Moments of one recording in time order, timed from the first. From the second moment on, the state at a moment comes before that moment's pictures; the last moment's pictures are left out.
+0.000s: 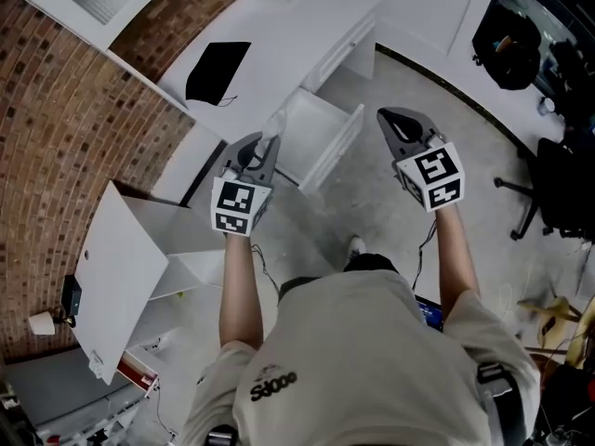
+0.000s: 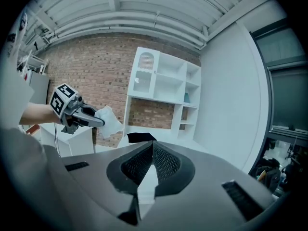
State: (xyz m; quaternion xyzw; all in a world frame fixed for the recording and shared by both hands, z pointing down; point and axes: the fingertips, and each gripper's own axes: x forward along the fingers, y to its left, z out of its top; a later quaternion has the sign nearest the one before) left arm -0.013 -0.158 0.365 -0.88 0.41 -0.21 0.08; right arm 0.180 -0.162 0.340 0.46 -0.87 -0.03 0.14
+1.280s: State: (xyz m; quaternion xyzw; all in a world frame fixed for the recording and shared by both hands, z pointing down) left arm 0.017 -0.337 0.498 -0.90 0.33 -0.27 -0.01; right arm 0.216 -0.300 0.429 0.54 -0.82 0.08 0.17
